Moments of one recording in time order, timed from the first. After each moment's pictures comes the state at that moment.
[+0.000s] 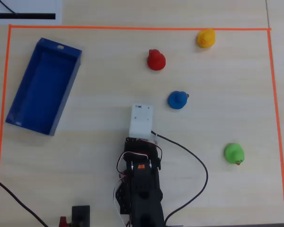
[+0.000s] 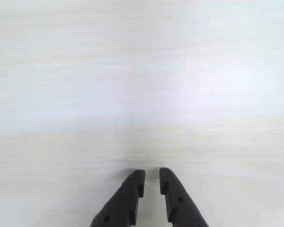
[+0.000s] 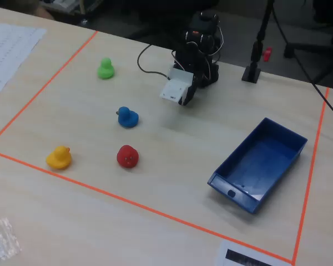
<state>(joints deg) 0.2 190.3 177.8 74.8 -76.6</state>
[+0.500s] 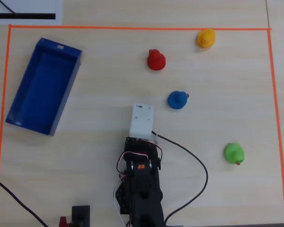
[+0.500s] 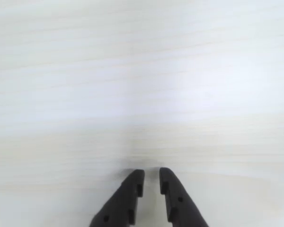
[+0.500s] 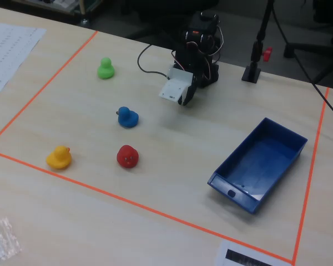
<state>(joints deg) 0.7 189.5 177.7 74.2 -75.3</state>
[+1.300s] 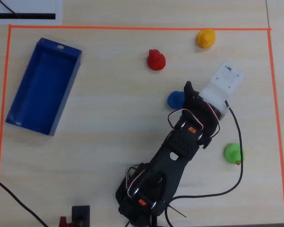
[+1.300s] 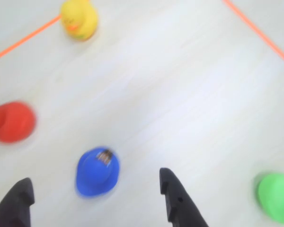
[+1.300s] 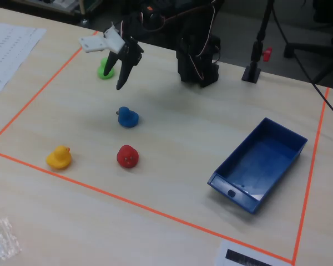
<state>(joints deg) 42.0 124.2 124.7 37.9 -87.2</state>
